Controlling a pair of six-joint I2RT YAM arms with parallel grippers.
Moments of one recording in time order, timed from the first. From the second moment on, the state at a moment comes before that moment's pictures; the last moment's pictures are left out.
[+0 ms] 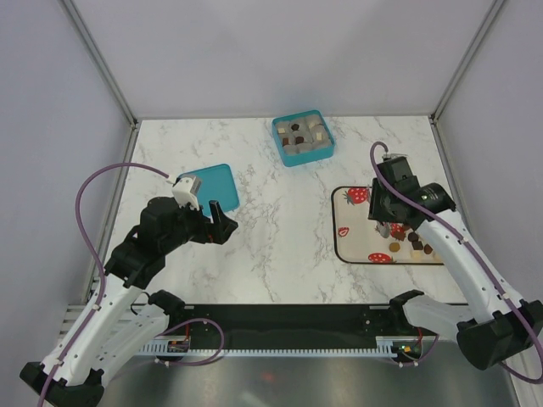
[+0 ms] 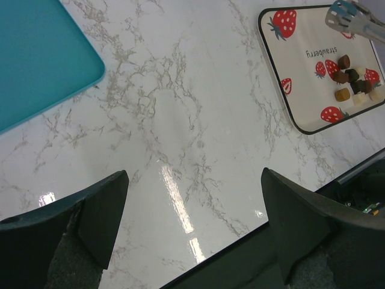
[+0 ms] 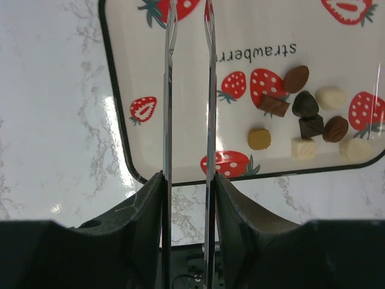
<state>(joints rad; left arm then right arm) -0.48 0.66 0.78 -0.60 0.12 -0.38 0.40 1.12 1.17 -1.03 0.28 0.45</state>
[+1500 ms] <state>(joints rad) -0.48 0.66 0.78 -0.60 0.14 -0.38 -0.02 1.02 0.94 -1.06 0.16 0.48</state>
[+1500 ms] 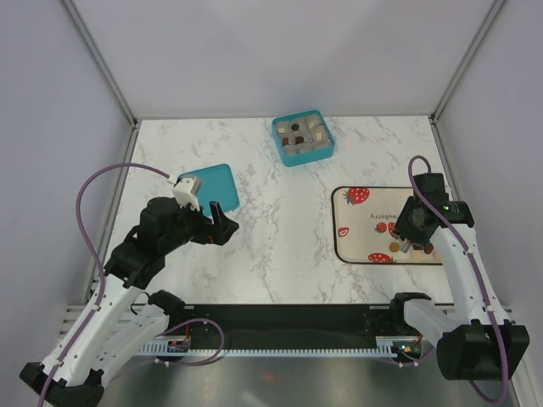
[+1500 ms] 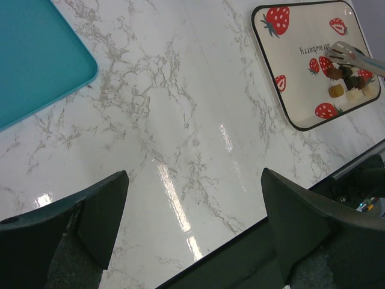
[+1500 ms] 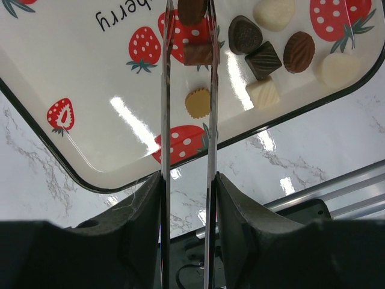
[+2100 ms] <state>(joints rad) -0.48 0.66 0.78 -0.60 0.14 -0.38 -0.02 1.05 0.92 -1.01 0.12 0.46</state>
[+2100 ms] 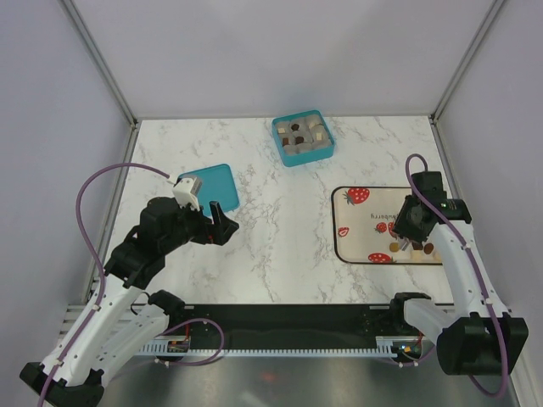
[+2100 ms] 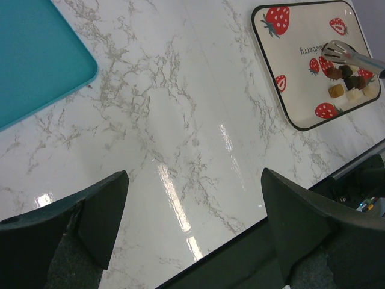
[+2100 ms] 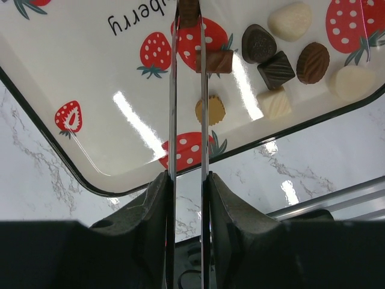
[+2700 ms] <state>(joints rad) -0.48 0.66 0.78 -0.60 0.14 -0.38 0.02 1.23 1.23 -0.95 0.00 0.42</state>
